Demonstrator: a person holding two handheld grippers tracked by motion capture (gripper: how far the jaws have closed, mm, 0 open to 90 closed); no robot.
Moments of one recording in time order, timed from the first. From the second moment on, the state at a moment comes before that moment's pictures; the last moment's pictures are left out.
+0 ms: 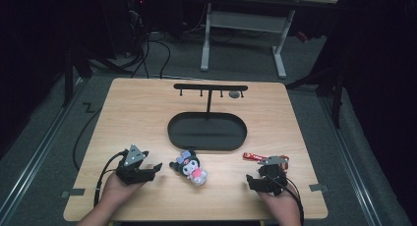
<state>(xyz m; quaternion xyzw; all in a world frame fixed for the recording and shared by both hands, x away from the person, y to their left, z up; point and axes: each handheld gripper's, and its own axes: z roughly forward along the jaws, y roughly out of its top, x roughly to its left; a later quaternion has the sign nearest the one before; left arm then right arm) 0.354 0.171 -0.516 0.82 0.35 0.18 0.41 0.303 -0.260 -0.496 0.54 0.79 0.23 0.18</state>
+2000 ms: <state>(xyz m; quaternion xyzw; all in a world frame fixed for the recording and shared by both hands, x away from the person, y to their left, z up) 0.351 0.166 -0.518 0.84 0.34 0.17 0.40 0.349 -0.344 -0.472 0.61 0.78 0.12 0.08</state>
